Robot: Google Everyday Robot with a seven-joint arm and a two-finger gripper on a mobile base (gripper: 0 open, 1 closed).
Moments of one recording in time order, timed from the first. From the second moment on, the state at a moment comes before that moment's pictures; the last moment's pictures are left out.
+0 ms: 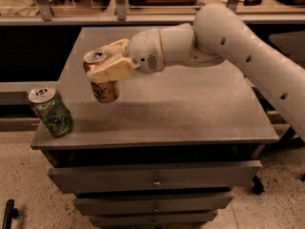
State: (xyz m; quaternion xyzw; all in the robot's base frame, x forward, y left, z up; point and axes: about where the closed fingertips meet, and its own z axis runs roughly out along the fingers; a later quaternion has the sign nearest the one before) arm 0.538 0.108 0.956 -0.55 0.55 0.43 0.45
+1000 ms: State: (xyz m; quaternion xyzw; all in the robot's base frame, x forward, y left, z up) arm 0.519 0.156 0.944 -0.56 0.47 0.51 0.44
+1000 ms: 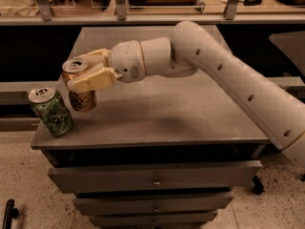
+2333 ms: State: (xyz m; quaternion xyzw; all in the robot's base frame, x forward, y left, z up) arm 0.504 0.159 0.923 -0.59 0.45 0.53 0.42
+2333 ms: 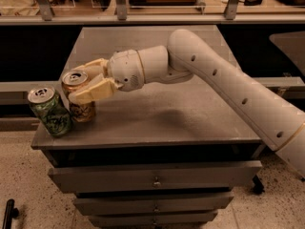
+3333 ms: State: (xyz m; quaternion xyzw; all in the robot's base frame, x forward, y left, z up) arm 0.495 0.151 0.910 -0.62 0.44 0.50 0.42
